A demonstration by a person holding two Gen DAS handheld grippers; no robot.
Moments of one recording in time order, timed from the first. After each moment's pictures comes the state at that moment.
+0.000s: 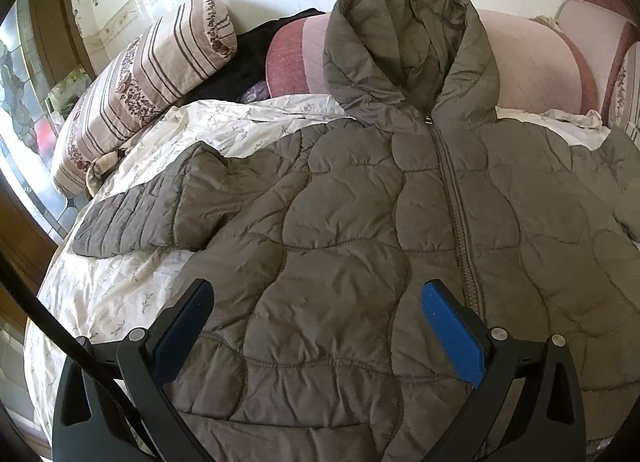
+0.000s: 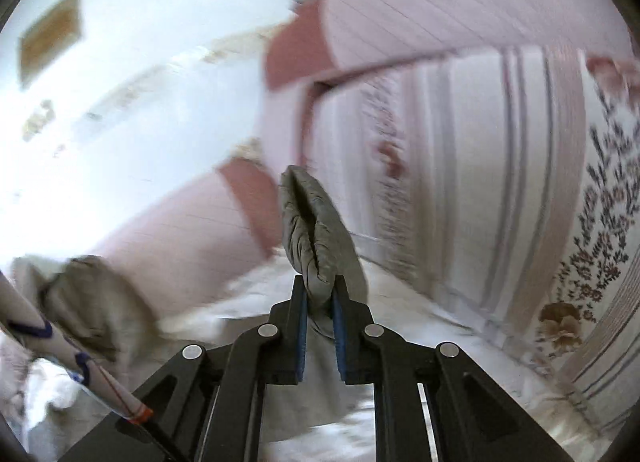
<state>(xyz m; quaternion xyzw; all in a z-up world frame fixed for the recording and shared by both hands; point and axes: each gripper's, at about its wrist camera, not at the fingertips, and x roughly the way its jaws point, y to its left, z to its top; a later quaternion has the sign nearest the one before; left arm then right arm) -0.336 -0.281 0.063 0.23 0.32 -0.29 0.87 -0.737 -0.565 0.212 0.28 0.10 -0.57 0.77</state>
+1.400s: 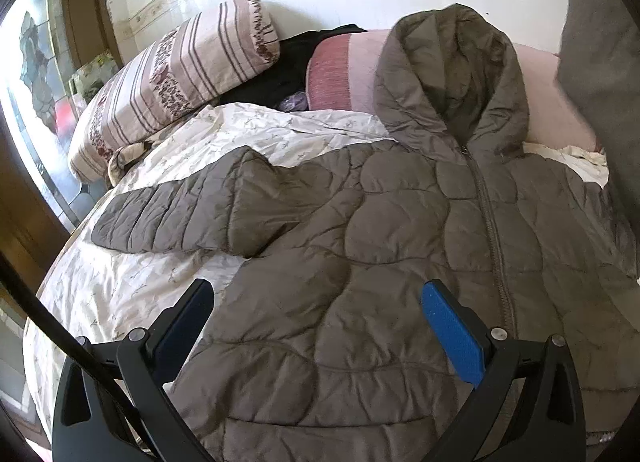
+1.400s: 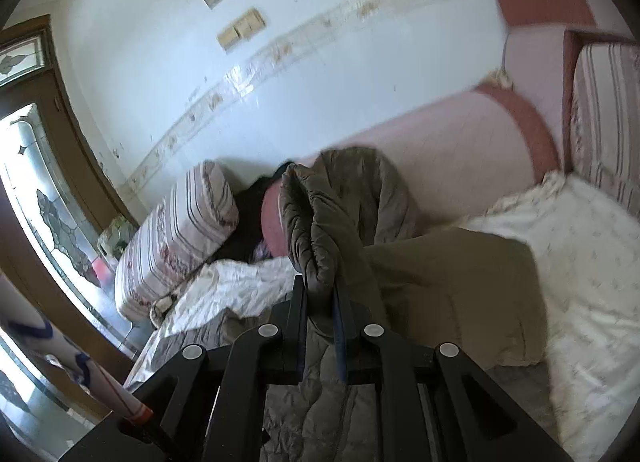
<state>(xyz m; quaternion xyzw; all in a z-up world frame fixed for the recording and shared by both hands) -0.306 -0.236 0.088 0.19 0.32 -0.27 0.89 -0.512 -0.434 0.216 0.31 0.15 -0.25 0.90</state>
